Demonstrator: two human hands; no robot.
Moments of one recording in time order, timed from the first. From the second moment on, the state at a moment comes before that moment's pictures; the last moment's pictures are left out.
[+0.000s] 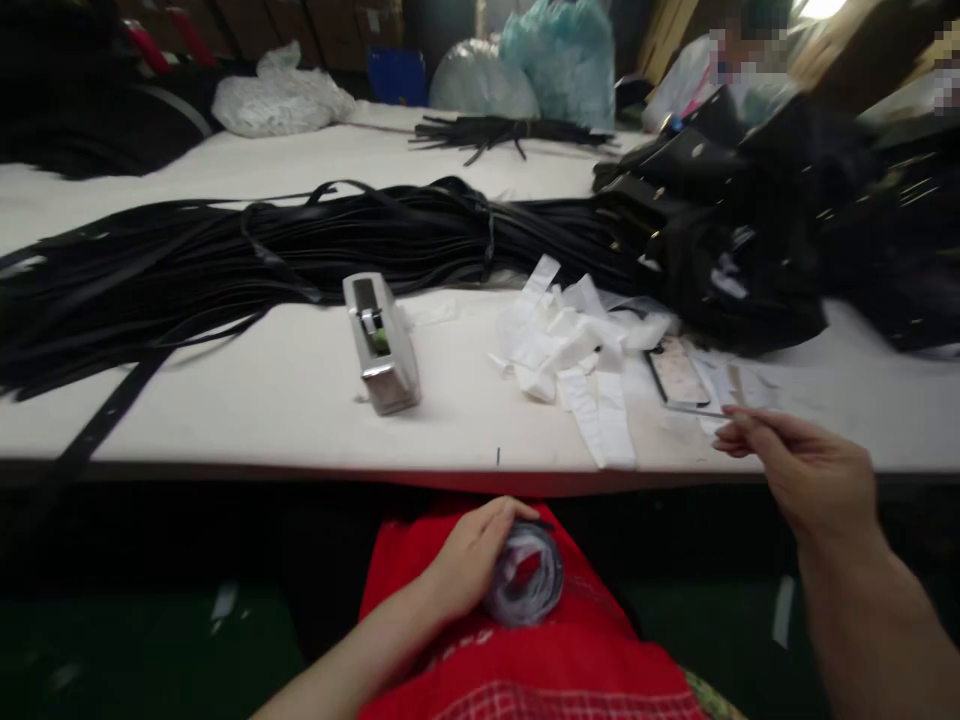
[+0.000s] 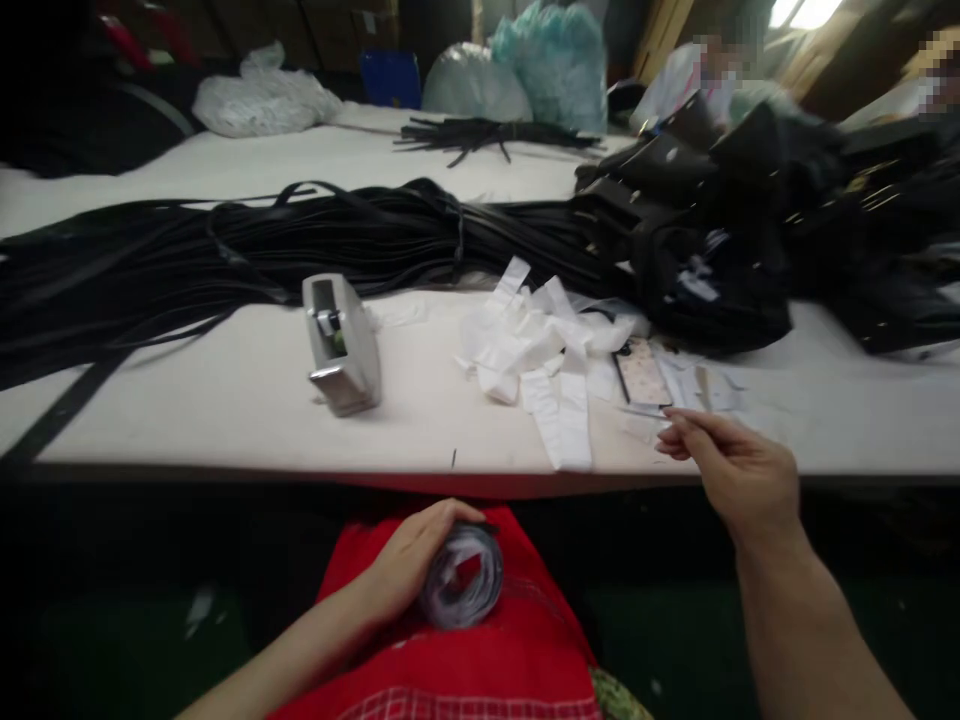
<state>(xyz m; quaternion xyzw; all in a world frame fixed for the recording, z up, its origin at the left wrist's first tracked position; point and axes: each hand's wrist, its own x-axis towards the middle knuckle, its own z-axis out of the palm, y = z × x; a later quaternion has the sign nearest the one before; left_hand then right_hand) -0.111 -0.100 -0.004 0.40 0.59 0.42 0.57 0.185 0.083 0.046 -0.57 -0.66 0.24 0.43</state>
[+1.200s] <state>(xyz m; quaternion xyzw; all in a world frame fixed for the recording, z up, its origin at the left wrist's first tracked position) -0.103 -0.117 0.001 0.60 0.55 0.41 0.41 0.062 -0.027 -0.001 -0.47 -0.65 0.58 0.17</state>
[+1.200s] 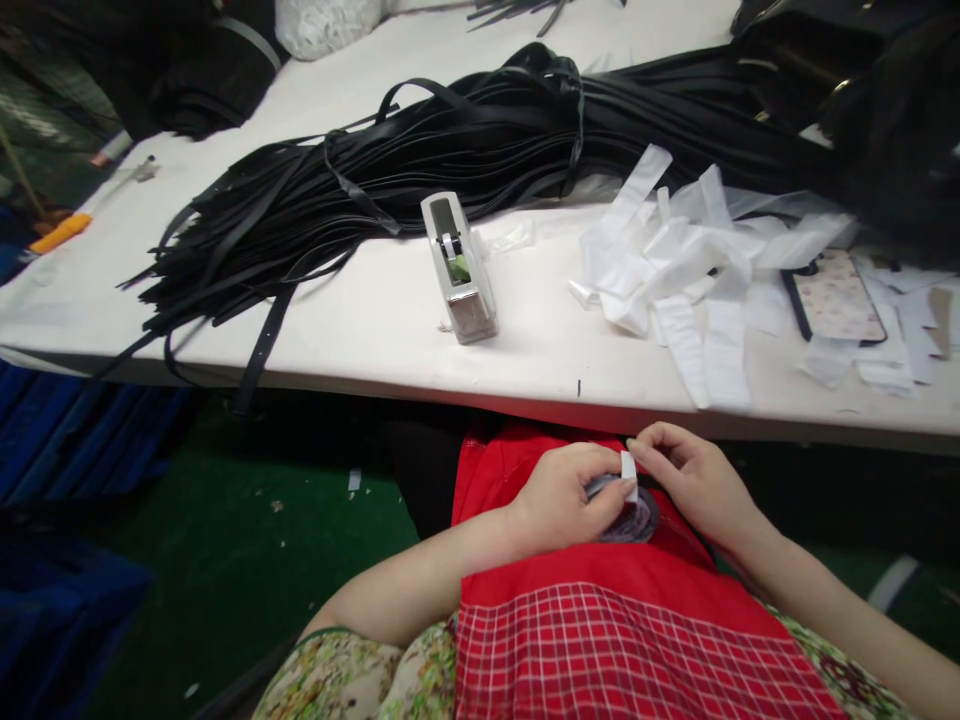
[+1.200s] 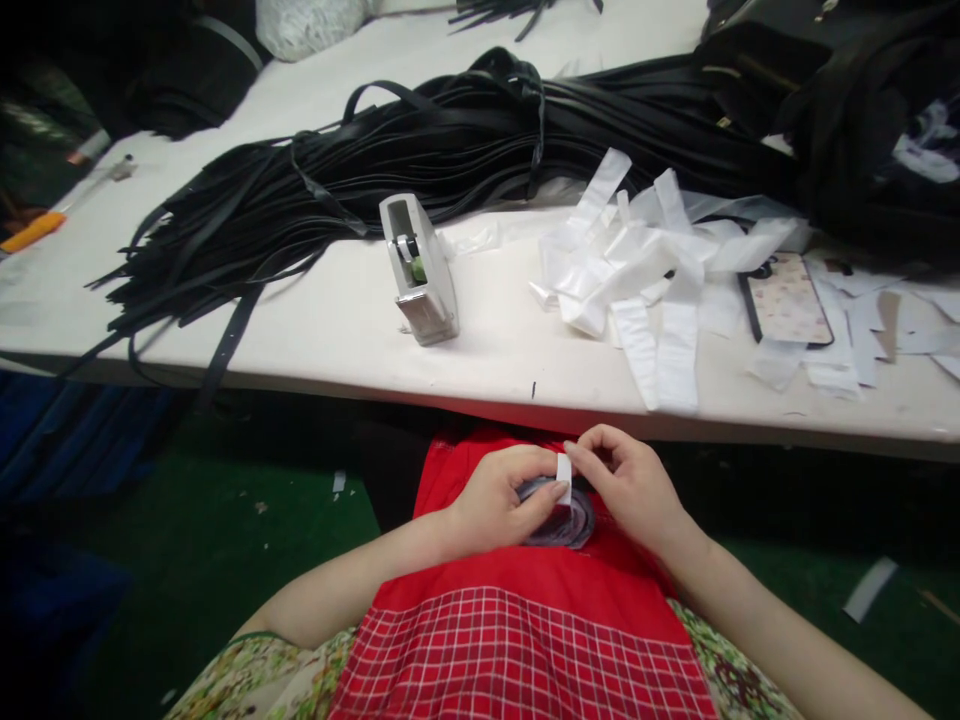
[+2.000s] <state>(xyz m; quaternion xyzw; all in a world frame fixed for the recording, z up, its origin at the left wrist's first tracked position) -0.100 -0.118 0.005 0.54 0.60 0.45 0.39 0.048 -0.034 0.004 -0.49 -0.49 0.70 0.18</state>
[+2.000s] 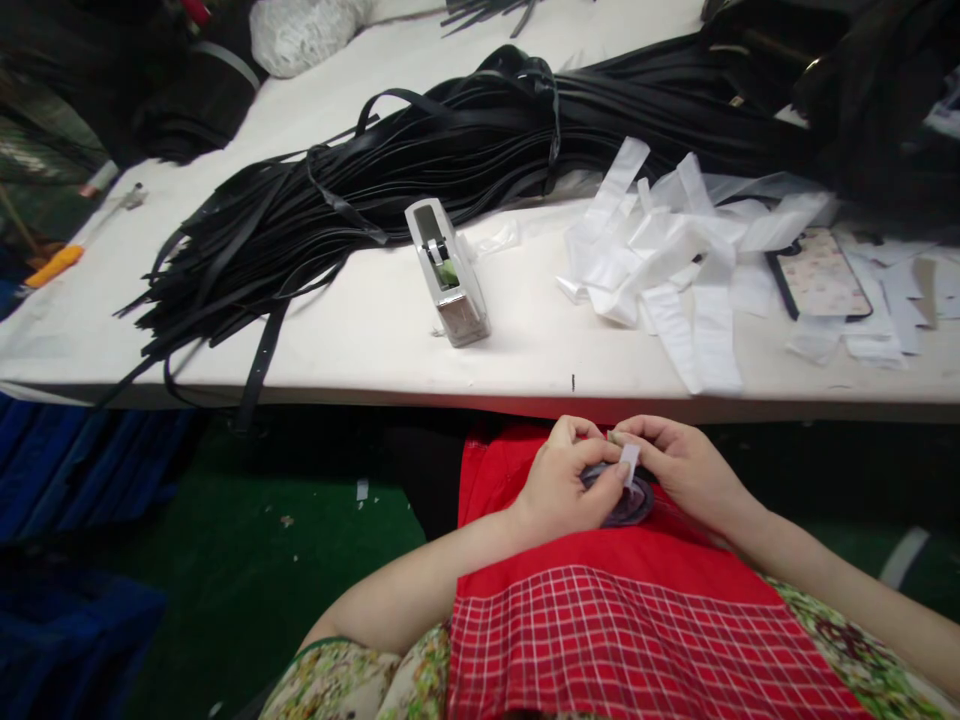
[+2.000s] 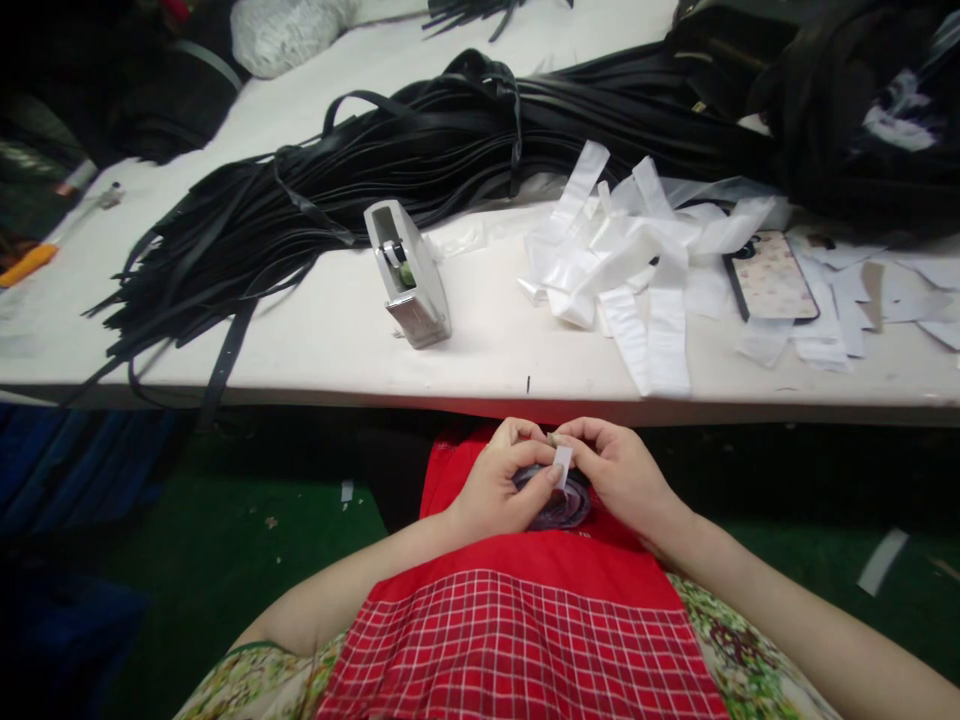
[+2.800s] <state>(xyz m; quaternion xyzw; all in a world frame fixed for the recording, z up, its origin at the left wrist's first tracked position) -0.101 -0.114 0.009 0.35 0.61 0.39 0.59 0.058 -0.003 0.031 -0.35 -0.67 0.66 -0.02</state>
